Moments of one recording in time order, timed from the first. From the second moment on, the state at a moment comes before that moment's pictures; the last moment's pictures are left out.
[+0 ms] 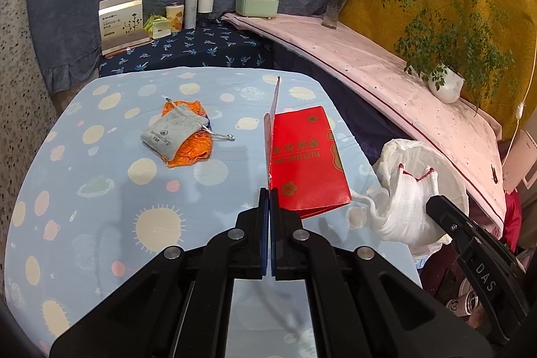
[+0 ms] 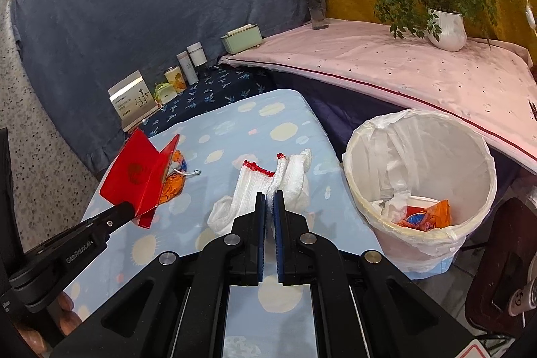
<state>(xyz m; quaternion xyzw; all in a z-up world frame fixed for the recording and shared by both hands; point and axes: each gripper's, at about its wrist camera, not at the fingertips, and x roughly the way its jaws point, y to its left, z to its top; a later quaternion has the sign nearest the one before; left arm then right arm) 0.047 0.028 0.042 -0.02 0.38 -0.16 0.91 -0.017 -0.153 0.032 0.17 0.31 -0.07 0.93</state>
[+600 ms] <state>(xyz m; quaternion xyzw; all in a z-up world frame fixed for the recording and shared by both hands) 0.050 -0.034 0.032 0.01 0.39 -0.20 0.90 -0.030 -0.210 0.025 0.19 0.30 -0.12 0.93</state>
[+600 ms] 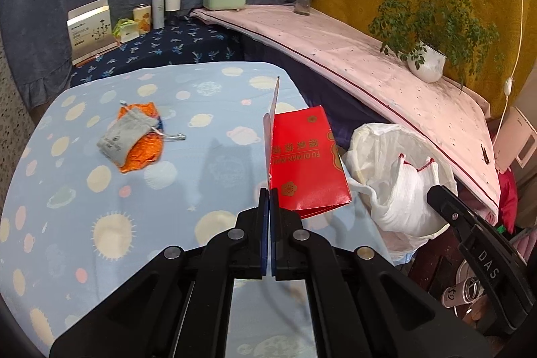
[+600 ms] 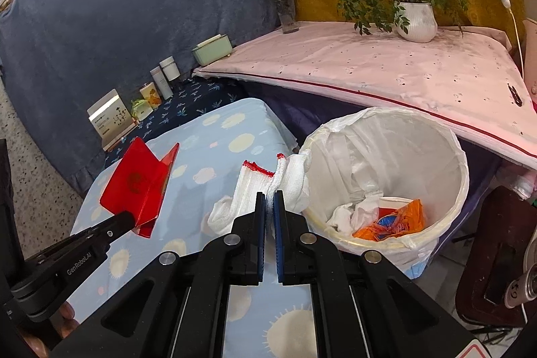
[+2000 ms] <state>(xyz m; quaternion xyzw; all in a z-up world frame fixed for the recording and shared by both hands) 0.073 -0.167 0.006 0.04 0.41 -0.29 0.86 -0.029 -0.328 0.002 0.23 0.29 -0.21 0.90</state>
